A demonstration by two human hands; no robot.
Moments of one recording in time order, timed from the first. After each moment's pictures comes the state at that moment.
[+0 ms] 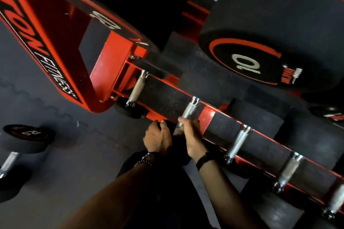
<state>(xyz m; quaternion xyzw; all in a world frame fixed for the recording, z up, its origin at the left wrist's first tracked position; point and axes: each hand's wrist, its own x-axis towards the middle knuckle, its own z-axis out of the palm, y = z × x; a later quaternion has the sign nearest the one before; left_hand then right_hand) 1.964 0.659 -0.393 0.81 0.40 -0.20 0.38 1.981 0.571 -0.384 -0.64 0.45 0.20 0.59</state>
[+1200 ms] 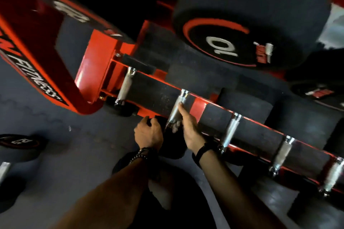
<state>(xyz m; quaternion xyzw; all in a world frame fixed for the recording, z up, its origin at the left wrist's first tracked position) 1.963 0.655 -0.375 0.81 0.41 -0.12 0.41 1.980 0.549 -0.406 -0.56 0.44 0.25 0.66</state>
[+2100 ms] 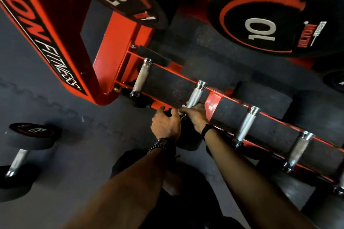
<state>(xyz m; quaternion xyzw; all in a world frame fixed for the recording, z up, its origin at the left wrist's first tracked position) 1.962 0.660 -0.383 0.81 0.39 -0.15 0.42 1.989 0.568 -0.430 -0.63 0.41 0.21 0.62</state>
